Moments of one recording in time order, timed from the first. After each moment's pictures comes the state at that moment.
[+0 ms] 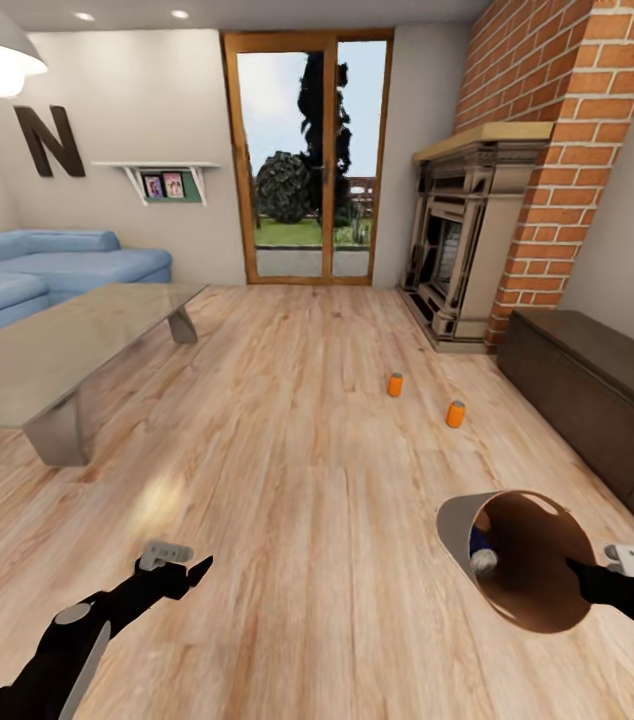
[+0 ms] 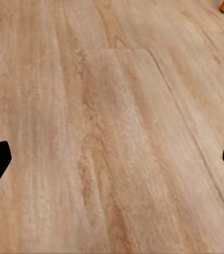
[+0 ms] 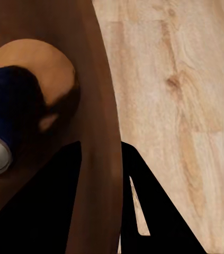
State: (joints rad) left arm -0.30 0.14 0.12 -1.05 0.02 0.21 -0.51; right arm -0.29 -0.32 -0.54 -1.10 0.13 0.38 0.60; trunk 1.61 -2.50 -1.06
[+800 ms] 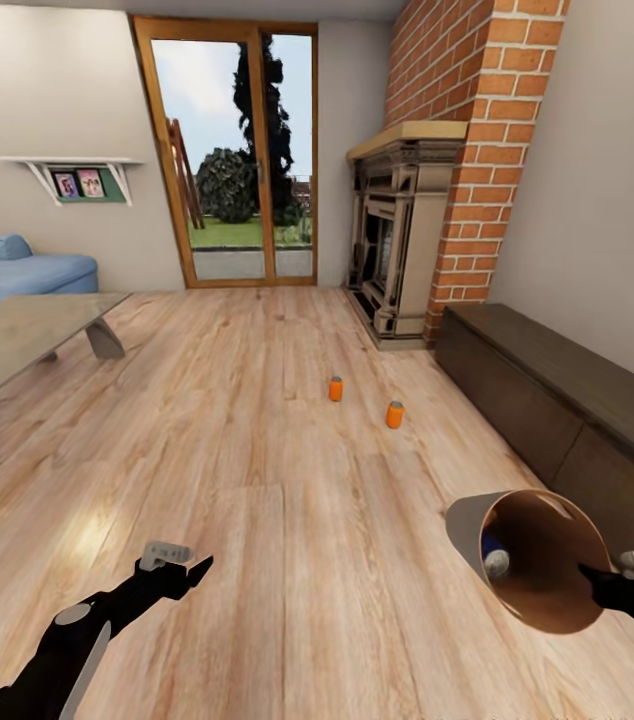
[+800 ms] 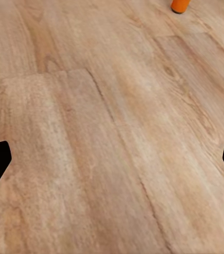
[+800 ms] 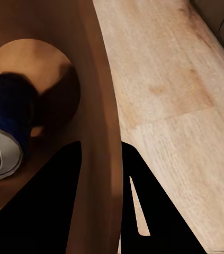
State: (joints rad) left arm -0.30 0.14 0.12 -1.05 0.02 0.21 -0.51; right arm -0.29 -0.31 -0.61 -1.10 0.12 0.42 0.61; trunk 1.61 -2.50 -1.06
